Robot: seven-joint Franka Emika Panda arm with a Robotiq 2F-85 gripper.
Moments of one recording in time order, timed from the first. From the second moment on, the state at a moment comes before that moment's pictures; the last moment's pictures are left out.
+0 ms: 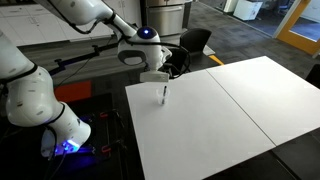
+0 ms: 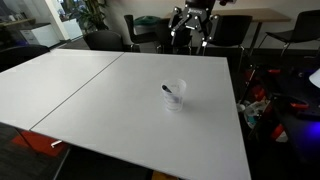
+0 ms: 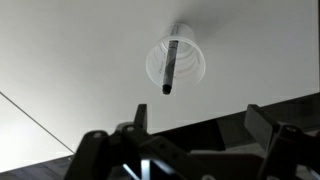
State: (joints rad) arm 0.20 -0.03 -0.03 -2.55 0.47 2.78 -1.34
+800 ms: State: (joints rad) arm 0.19 0.15 0.00 -2.50 0.50 2.84 -1.29
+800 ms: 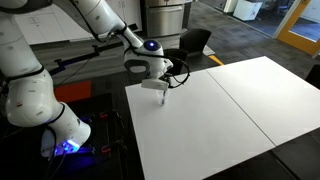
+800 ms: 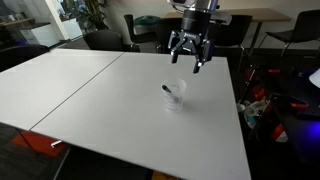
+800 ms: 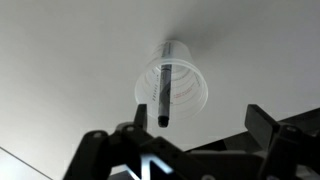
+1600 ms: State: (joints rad) arm 0.10 0.24 0.12 -2.45 0.31 2.92 -1.07
